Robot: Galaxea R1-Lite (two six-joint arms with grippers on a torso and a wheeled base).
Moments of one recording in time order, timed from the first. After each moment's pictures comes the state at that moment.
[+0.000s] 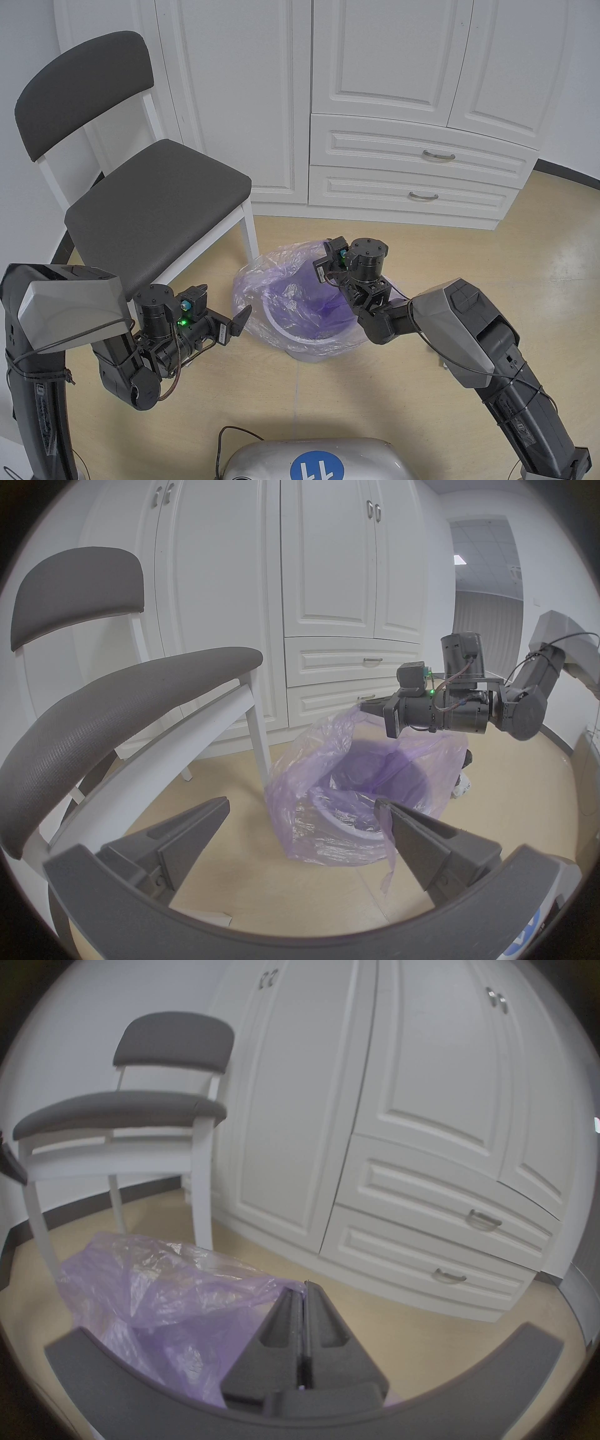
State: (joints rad) left arm -0.34 2.28 -0.62 -1.49 -0.05 0.17; right arm 0.51 2.82 -2.00 -0.89 -0.25 -0.31
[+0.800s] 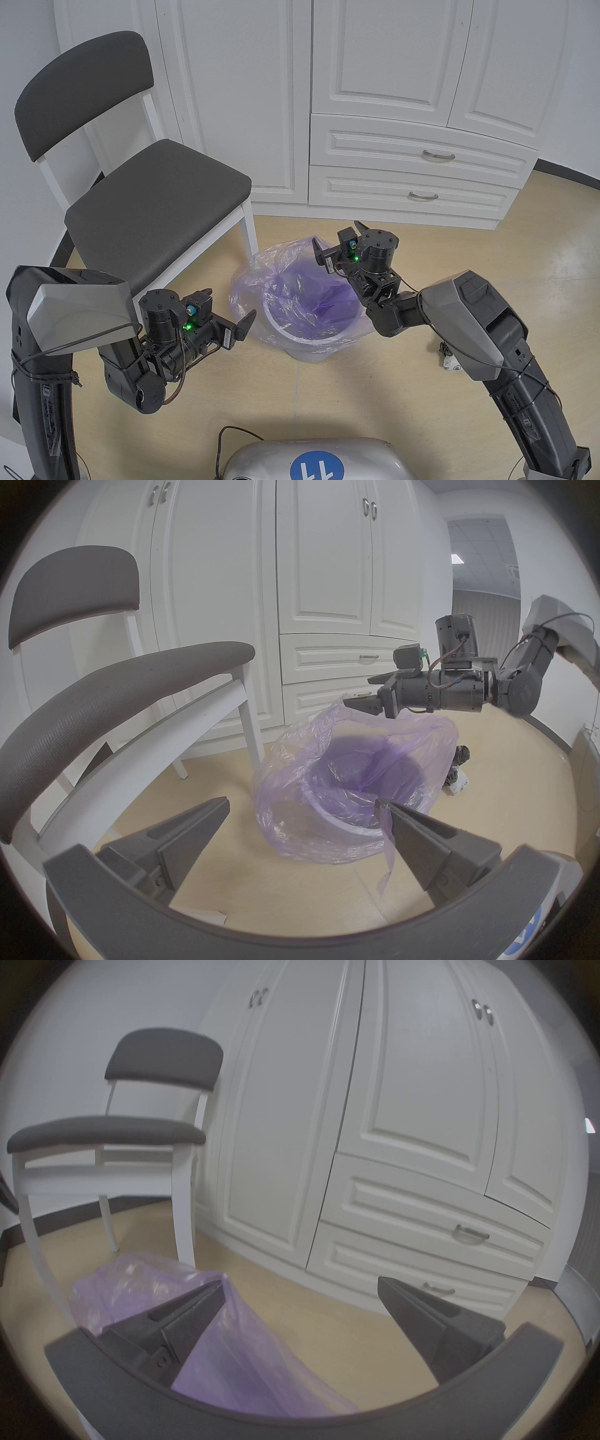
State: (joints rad) left arm -0.35 2.31 -0.62 -1.51 -0.05 0.18; right arm 0.49 2.78 -1.97 -0.93 -0.24 -0.33
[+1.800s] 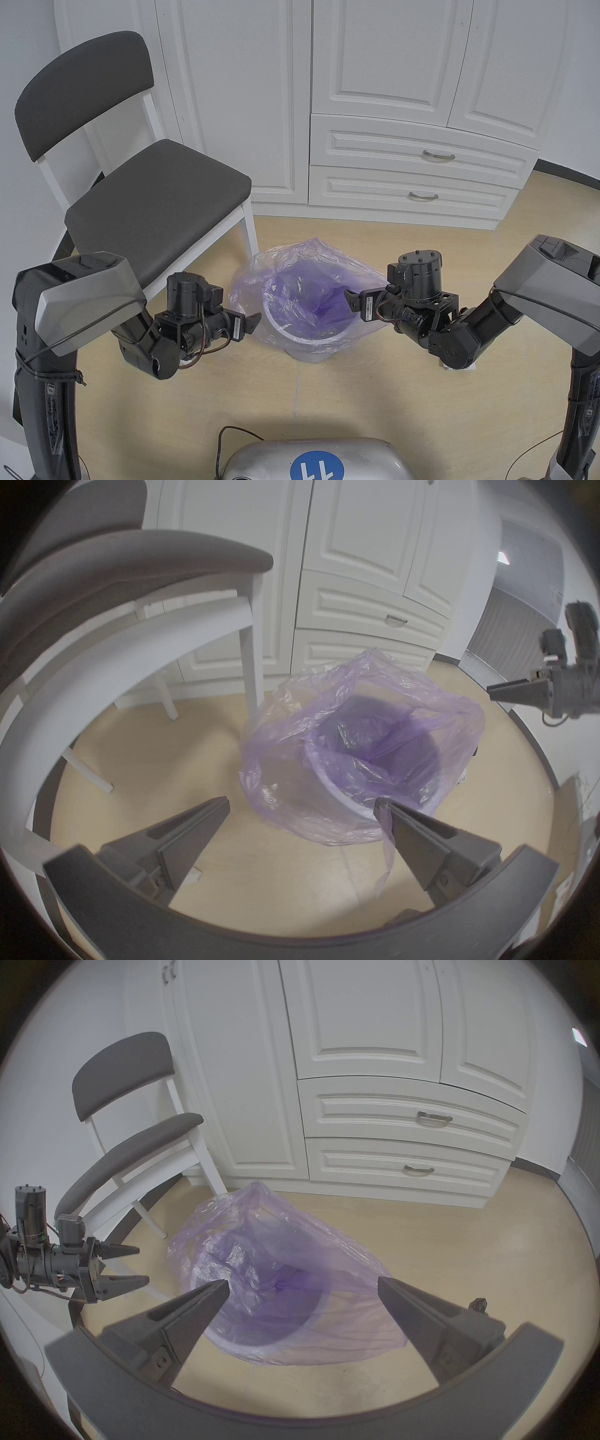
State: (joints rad) left arm -0.34 2.35 -0.91 -1.01 -0.04 0.02; right arm 0.53 2.23 -1.02 -0.87 -0.28 0.15
